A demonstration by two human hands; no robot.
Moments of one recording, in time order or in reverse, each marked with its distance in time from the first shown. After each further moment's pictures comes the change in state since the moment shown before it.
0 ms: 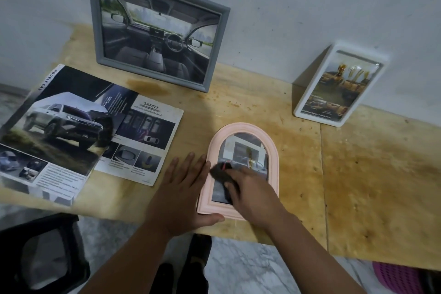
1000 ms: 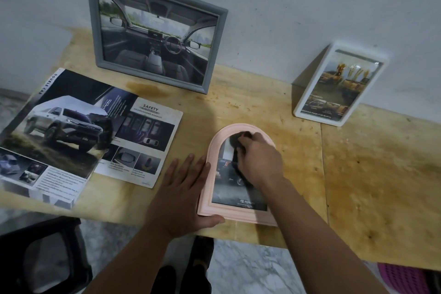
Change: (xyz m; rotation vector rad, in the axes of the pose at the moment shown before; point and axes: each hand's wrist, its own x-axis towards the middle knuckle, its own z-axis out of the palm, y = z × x) left_hand 0.001 0.001 -0.001 0.021 -0.027 -0.011; right_hand 0.060 0.015 -0.020 -0.259 0.288 0.187
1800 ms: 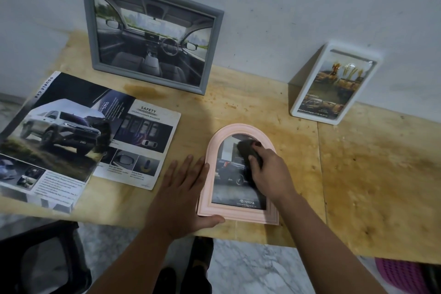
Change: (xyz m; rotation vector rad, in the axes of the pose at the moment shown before) left_hand -0.001 0.000 -0.002 -0.008 0.024 0.017; right_hand -0.026 0.039 0.012 0.374 -0.043 0.132
